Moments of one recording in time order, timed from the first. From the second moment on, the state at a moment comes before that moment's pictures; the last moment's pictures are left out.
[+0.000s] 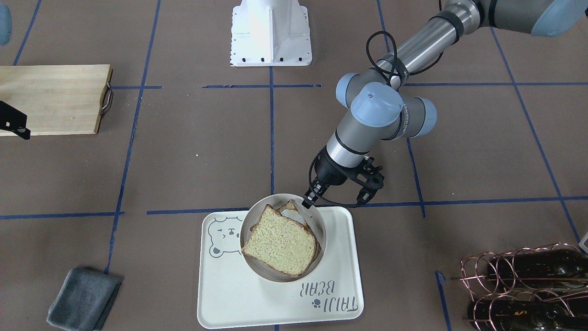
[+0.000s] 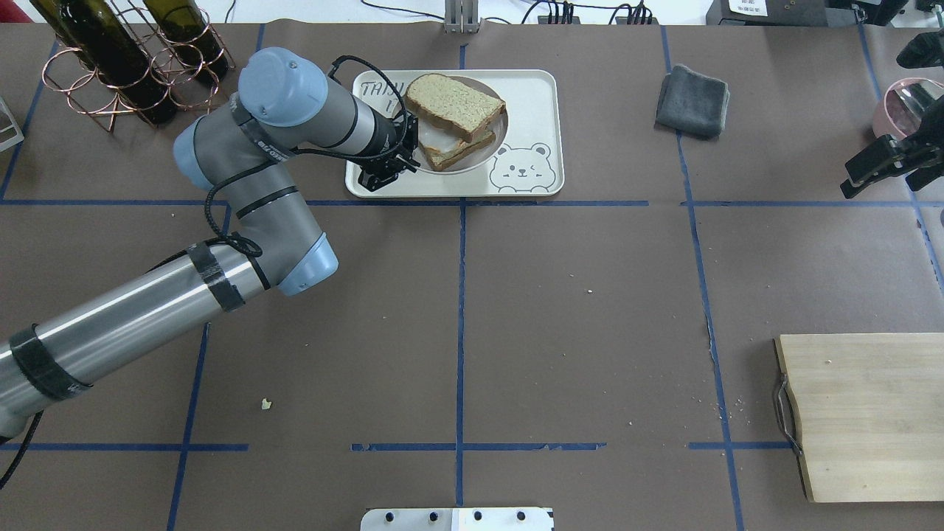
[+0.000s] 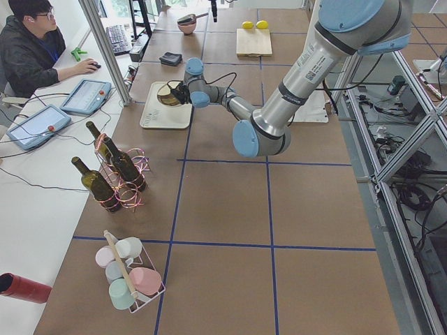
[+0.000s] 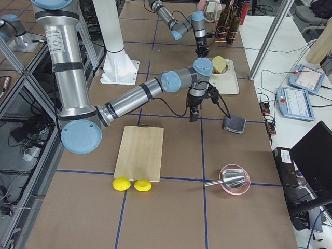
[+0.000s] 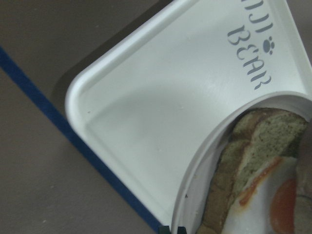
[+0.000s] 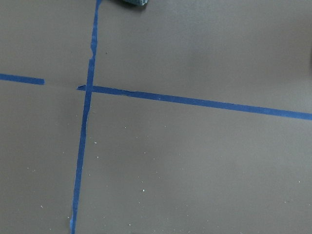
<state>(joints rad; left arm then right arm) -0.73 -2.40 -1.19 -2.26 -1.94 -2.12 1.22 -1.42 1.93 -1.81 2.31 0.33</state>
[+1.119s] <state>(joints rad) -0.69 -2.46 -1.04 -2.31 -1.88 -2.11 1.22 -1.42 1.93 -1.81 2.31 0.34</state>
